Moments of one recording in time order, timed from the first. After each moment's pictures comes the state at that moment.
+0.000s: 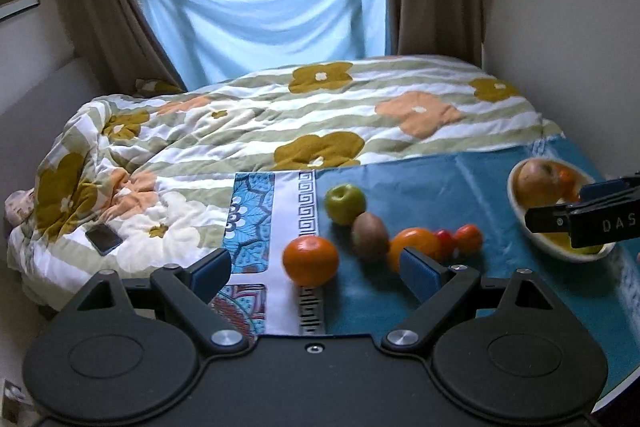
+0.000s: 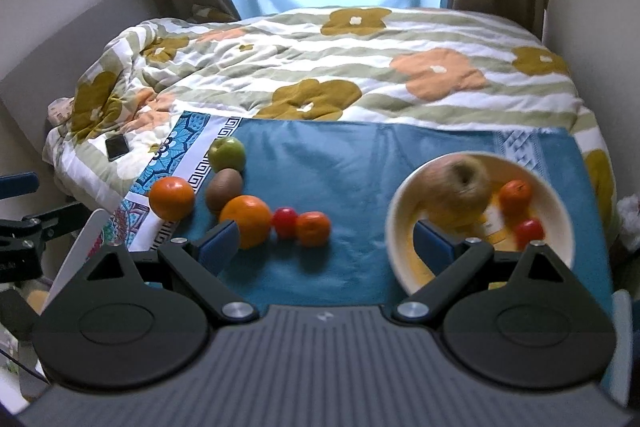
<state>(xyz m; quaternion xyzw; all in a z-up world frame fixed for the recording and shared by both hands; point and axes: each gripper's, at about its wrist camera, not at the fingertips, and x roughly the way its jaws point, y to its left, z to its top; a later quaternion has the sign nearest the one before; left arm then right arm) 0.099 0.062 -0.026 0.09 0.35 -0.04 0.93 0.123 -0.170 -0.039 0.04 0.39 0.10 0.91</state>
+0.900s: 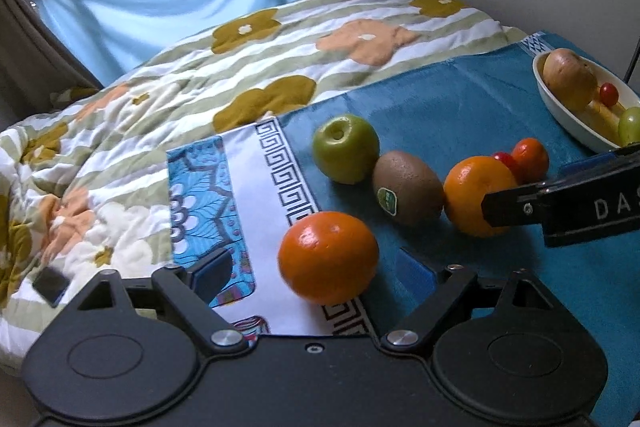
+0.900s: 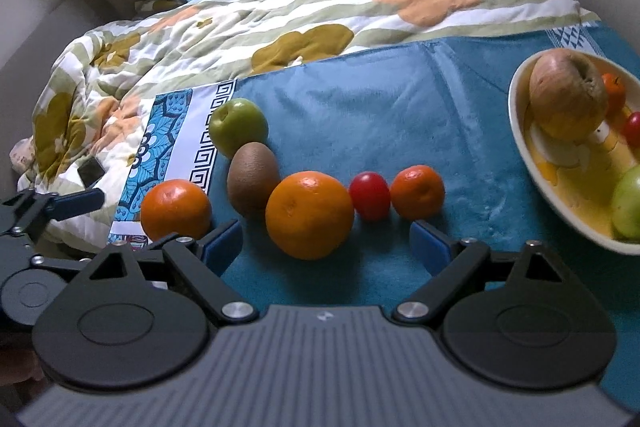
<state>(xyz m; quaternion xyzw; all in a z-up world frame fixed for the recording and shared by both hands) 0.205 0.087 -0.126 0.18 0.40 -0.16 0.89 0.180 -0.087 -0.117 0.14 0.45 0.02 0.88</state>
